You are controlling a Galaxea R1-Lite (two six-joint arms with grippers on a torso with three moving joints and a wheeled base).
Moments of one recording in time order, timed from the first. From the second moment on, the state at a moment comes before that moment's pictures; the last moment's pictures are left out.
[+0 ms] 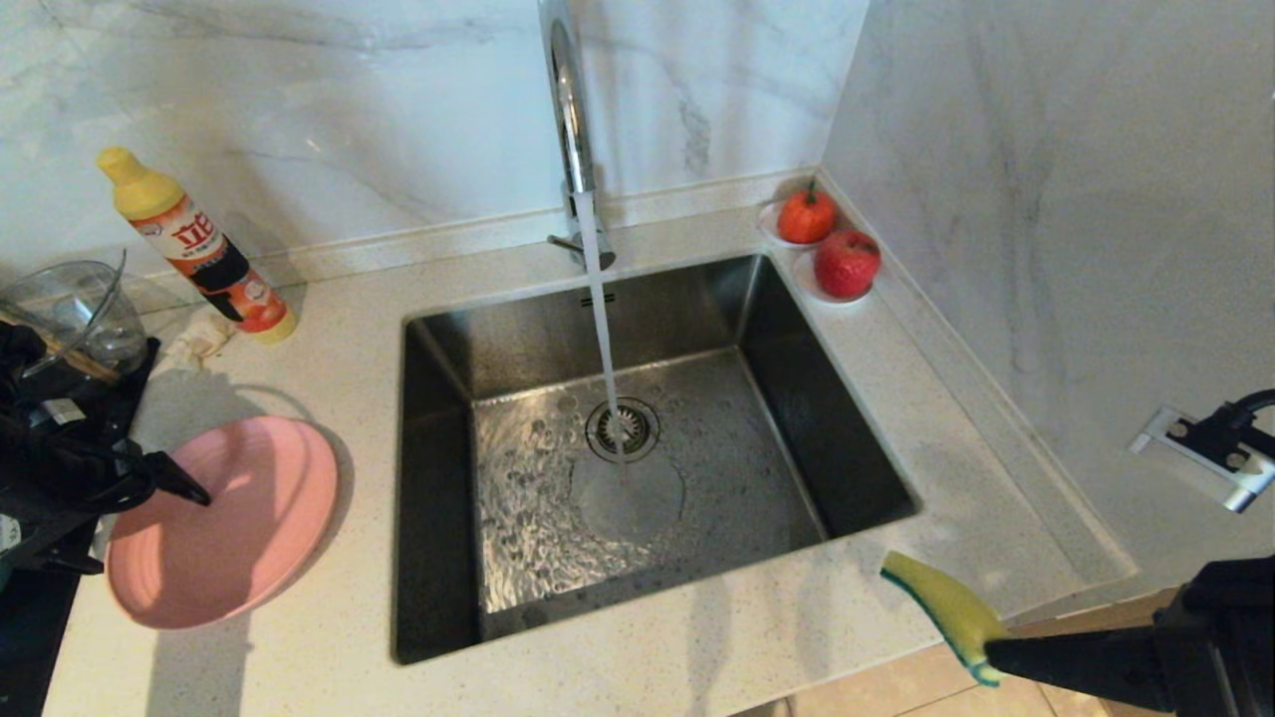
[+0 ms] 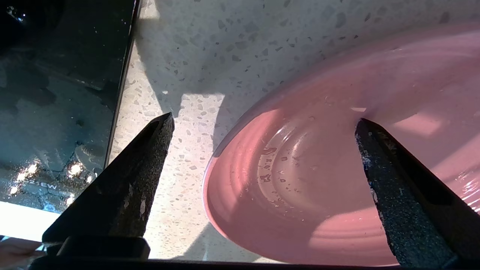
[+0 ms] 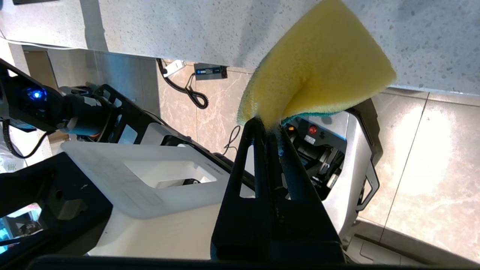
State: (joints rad) left arm 0.54 1.98 -1.55 0.79 -0.22 -0.21; right arm 0.69 1.13 -0.87 0.34 0.17 0.45
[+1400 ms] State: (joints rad) left arm 0.54 1.97 -1.55 0.77 -0.25 -0.22; right arm 0.69 1.13 -0.86 0.34 0.18 0.45
